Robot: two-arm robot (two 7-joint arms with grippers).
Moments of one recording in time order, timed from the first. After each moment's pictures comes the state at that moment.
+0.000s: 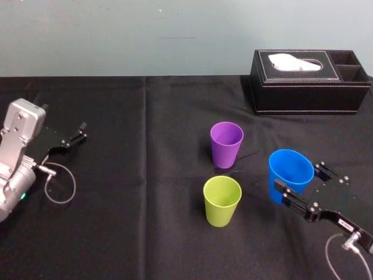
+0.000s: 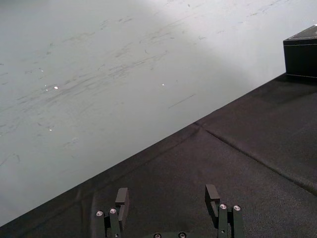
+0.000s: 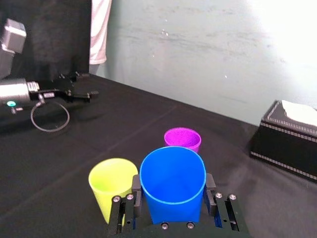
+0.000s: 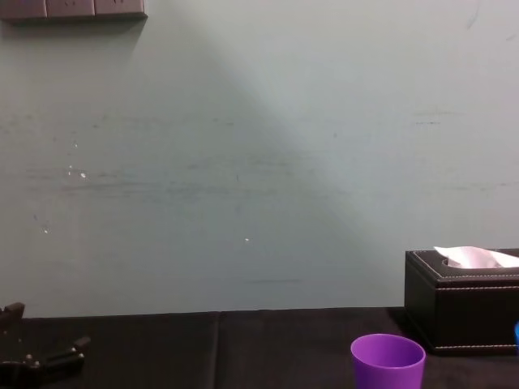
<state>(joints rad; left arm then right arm) -0.20 0.60 0.45 -1.41 -0.25 -0.12 0.03 -0.40 0.62 -0.03 -1.96 0.41 -0.04 0.40</state>
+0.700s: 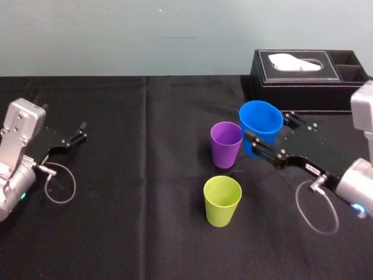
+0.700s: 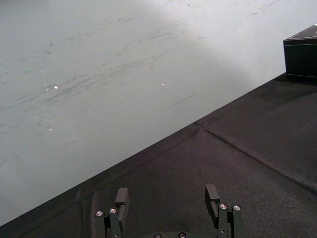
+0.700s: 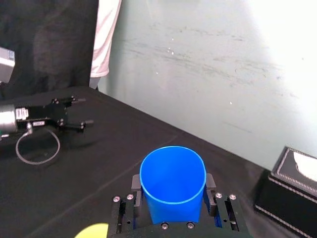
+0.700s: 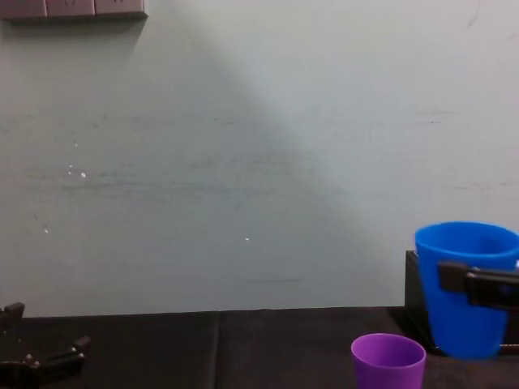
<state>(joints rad) -0.20 0.60 0.45 -1.41 -0.25 -0.12 0.03 -0.09 0.59 -0.17 -1.94 0.37 0.13 0.37</state>
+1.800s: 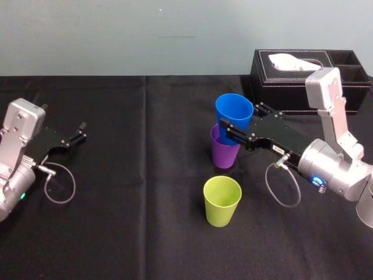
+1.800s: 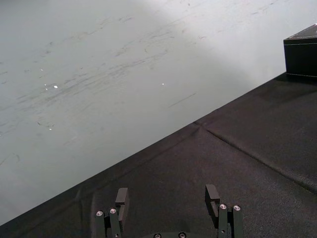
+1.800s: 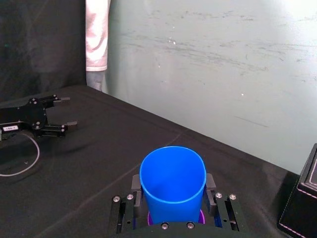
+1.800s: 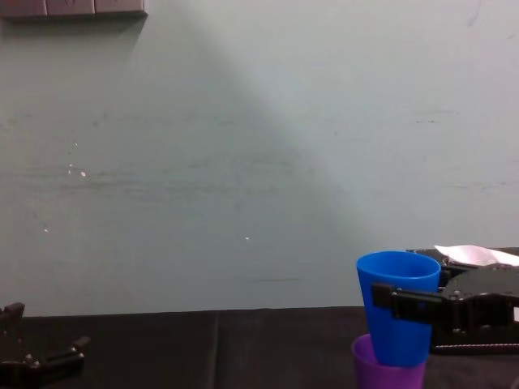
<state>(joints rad) -0.20 0.60 0.45 -1.41 -0.25 -0.12 0.03 0.19 0.47 -0.32 -1.60 0.38 0.09 0.42</state>
